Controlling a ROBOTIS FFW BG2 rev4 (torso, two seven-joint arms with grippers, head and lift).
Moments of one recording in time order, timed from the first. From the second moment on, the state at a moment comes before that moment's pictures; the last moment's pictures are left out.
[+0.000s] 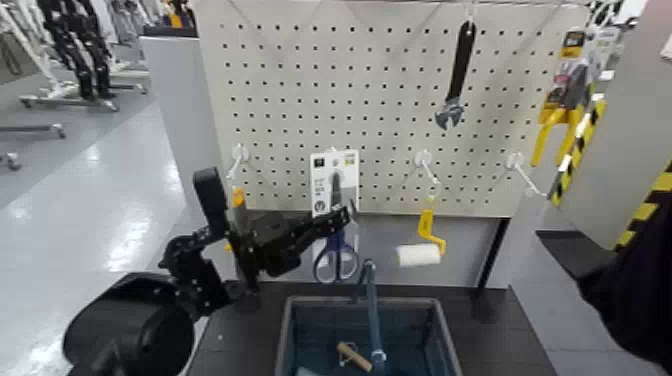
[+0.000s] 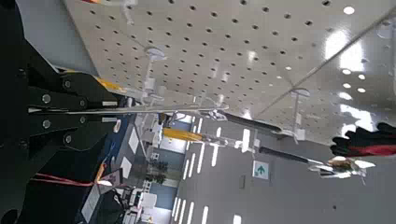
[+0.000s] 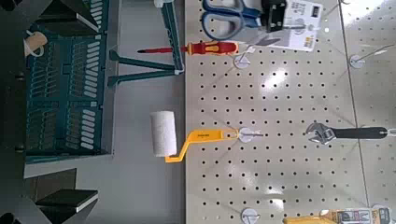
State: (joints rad) left arm -0.29 0.25 -0.27 -1.59 0.65 0.28 -0.84; right arm 0.47 -0.05 0.18 -1.58 0.04 -0.58 -0.07
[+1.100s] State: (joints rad) left arm -0.25 0.23 -0.32 -1.29 0.55 0.26 -0.90; right arm 0.46 -0.05 0.18 -1.57 0.04 -0.58 -0.07
